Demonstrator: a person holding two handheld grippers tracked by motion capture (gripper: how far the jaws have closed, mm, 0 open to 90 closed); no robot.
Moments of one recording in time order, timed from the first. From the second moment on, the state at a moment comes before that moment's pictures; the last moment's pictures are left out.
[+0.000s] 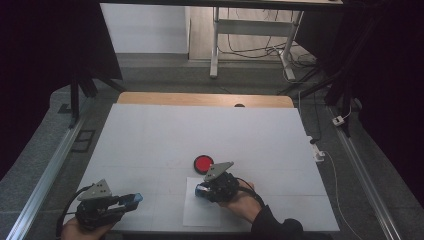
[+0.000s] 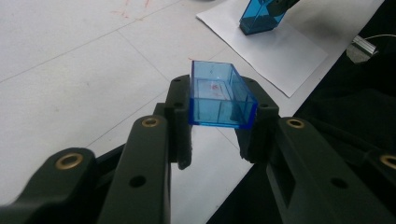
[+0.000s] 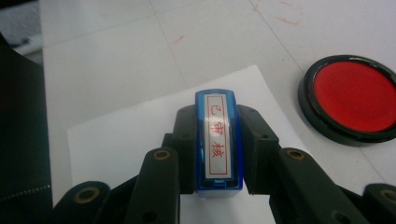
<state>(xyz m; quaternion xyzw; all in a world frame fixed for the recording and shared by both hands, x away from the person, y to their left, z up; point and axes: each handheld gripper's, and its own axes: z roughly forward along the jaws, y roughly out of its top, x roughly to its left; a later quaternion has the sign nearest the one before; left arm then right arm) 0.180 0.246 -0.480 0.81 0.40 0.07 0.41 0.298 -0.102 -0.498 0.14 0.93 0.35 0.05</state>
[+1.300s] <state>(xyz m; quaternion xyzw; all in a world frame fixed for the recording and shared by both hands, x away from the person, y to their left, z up) 0.180 0.246 -0.480 0.81 0.40 0.06 0.41 0.301 -0.102 -0.495 0.14 0.92 0.35 0.04</state>
